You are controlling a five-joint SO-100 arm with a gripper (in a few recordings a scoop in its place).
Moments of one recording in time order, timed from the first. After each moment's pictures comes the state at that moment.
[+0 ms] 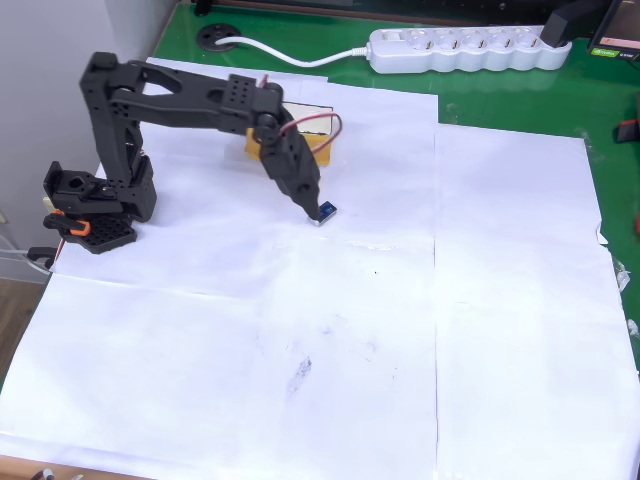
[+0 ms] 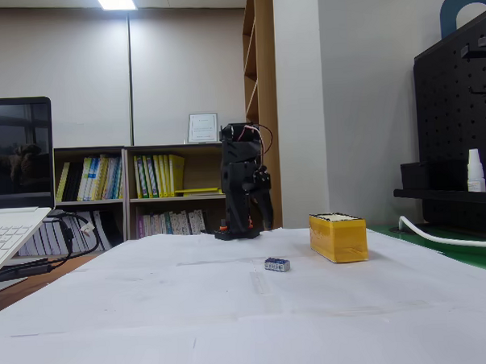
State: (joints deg) arm 2.0 90.7 88.5 62.8 -110.5
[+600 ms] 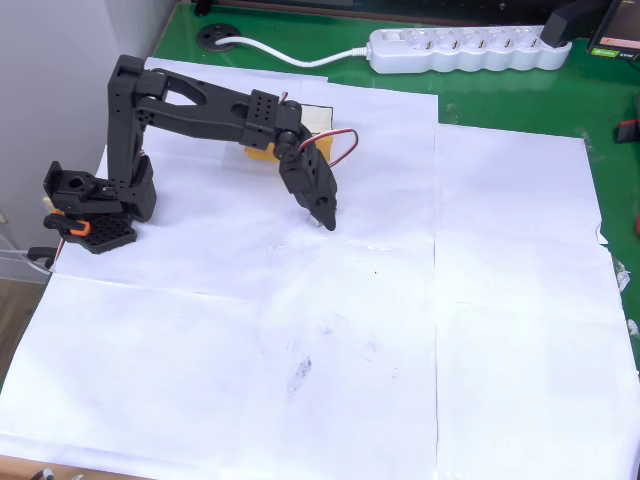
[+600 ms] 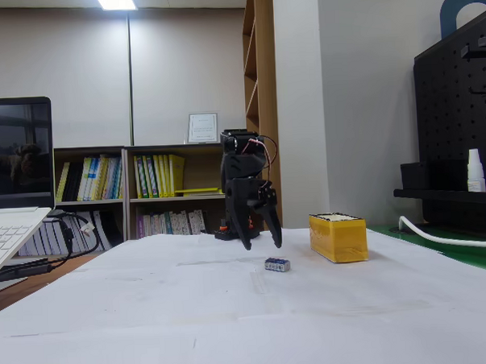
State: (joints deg) arm 1.1 98.7 89.5 56.6 -110.7
